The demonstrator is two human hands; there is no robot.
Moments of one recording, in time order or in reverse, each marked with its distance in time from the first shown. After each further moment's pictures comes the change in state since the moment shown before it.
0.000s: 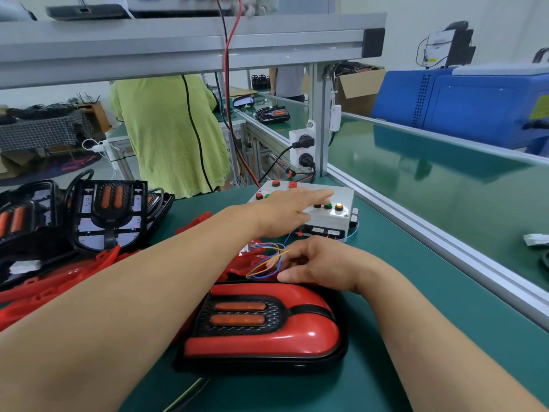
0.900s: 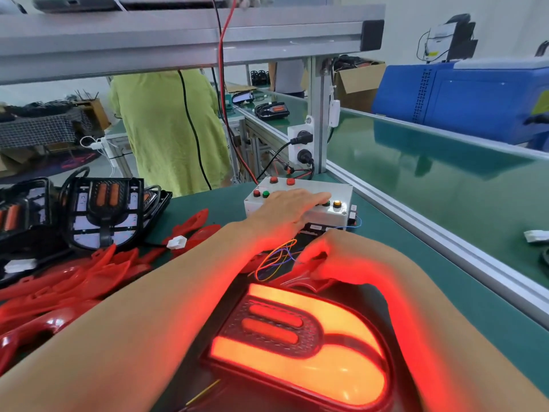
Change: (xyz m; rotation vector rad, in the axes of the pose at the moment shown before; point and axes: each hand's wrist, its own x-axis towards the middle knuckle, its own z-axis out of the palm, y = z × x) left_hand 0.007 -0.007 0.028 0.184 0.227 0.100; right_hand -0.013 0.001 -0.022 -0.399 0.030 0.110
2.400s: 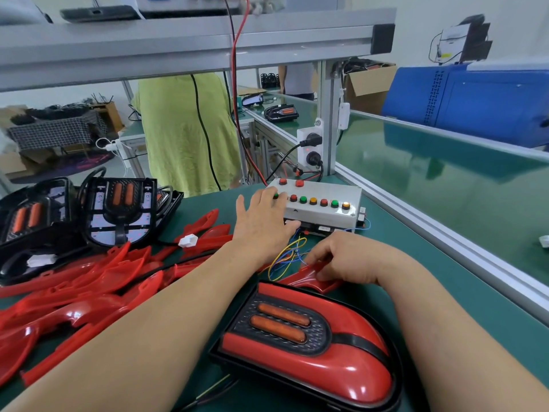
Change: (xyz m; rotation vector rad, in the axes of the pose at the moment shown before) left_hand -0.031 -0.016 0.021 0.263 0.186 -0.525; right_hand 0.010 0.006 0.000 0.027 -0.049 -0.021
